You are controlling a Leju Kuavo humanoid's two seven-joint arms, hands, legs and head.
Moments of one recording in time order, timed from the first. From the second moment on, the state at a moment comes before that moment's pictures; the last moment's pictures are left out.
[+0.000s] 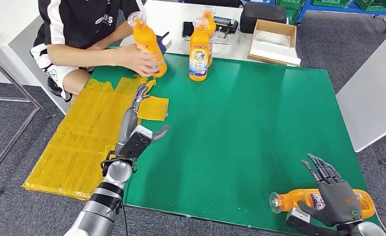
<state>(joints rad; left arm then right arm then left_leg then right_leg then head) -0.33 -0.24 -0.04 -1.17 -0.58 0.29 -0.59 0.21 -0.26 -0.14 -1.67 0.99 -0.07 -0.42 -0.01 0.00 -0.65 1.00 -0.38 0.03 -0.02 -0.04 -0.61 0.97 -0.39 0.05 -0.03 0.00</state>
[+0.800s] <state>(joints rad) -0.28 -0.25 -0.19 -1.25 -0.54 0.32 -0.61 0.22 -0.36 -0.52 -1.56 0.91 0.25 -0.60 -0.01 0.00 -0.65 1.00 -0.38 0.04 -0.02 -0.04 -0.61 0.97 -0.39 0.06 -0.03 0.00</state>
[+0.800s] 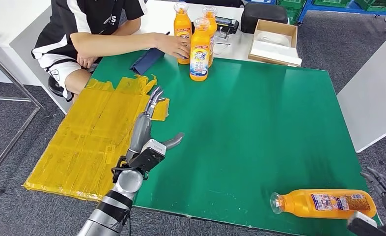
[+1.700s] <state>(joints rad) -0.24 -0.25 -0.22 -1.26 -0.51 0.32 -0.62 0.28 -0.22 -0.67 -1.64 1.20 0.16 -0.62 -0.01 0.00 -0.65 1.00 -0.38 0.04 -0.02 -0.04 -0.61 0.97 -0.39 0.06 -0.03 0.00</state>
